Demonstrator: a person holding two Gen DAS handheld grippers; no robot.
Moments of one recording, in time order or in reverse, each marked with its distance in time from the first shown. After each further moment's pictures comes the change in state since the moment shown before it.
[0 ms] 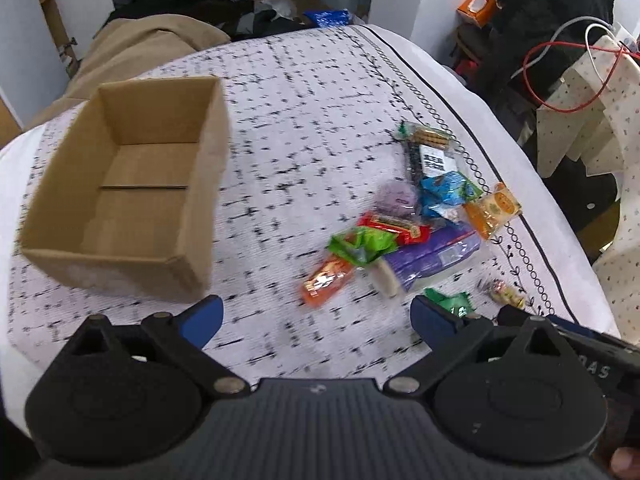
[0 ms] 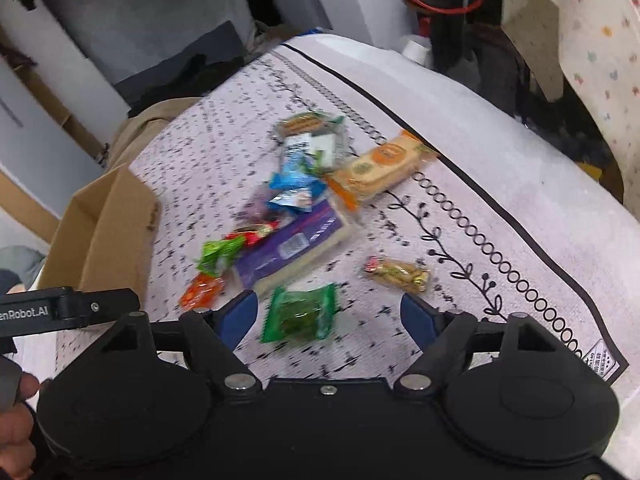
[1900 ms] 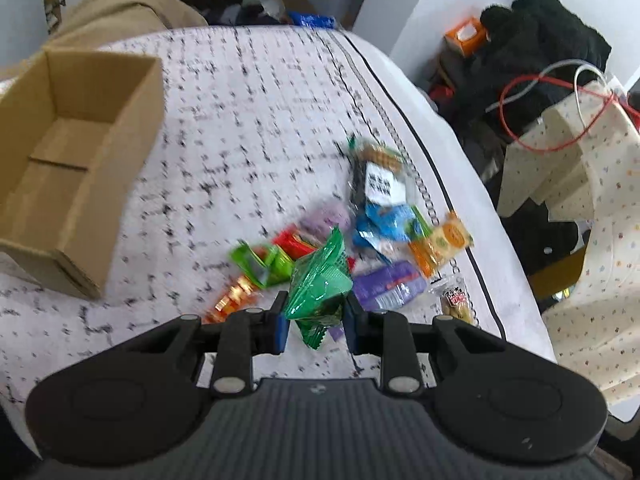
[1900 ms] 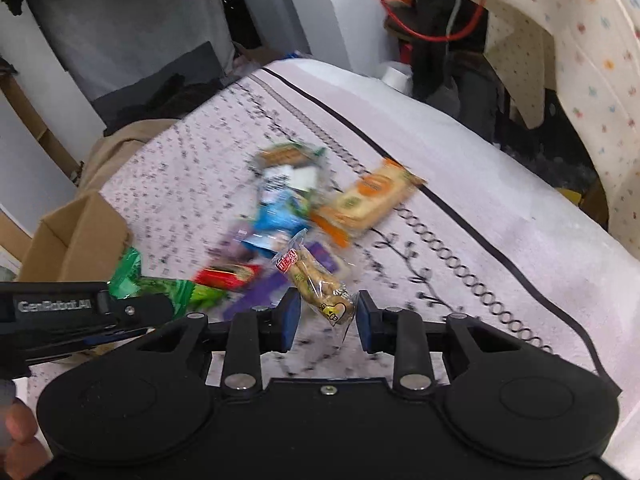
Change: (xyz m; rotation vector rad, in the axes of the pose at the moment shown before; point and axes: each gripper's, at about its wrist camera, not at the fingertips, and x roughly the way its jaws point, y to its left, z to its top) left arm 0.027 -0.025 0.015 -0.151 -0.047 -0.149; right arm 0.009 0.018 0.011 -0.023 -0.096 -0.081
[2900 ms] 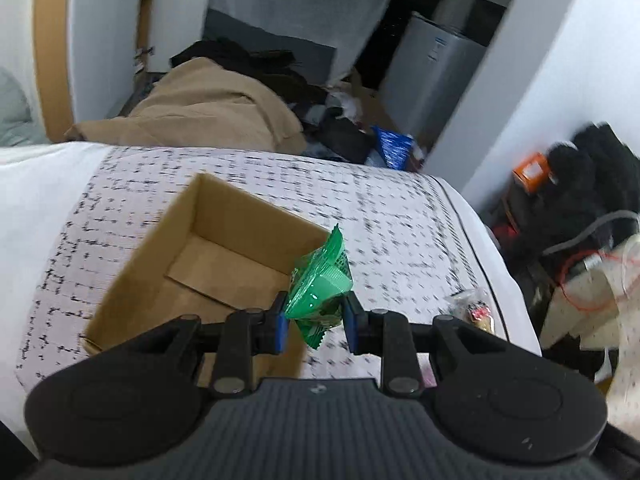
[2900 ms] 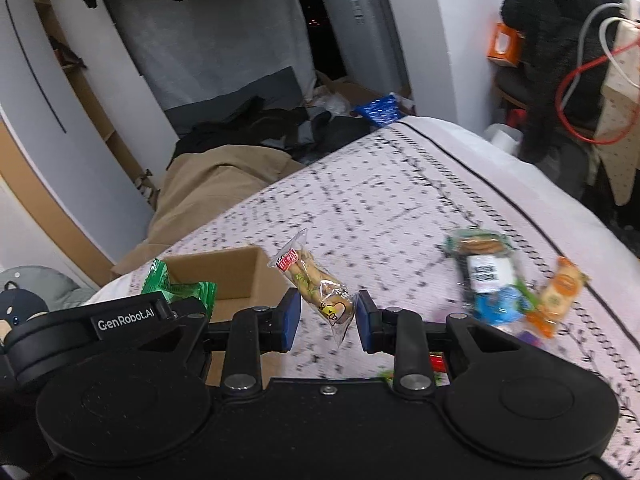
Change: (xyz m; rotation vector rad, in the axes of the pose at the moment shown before) left arm -0.069 0.118 0.071 -0.189 -0.278 0.113; right arm -0.012 0.176 0.051 -0.107 -0.090 0.140
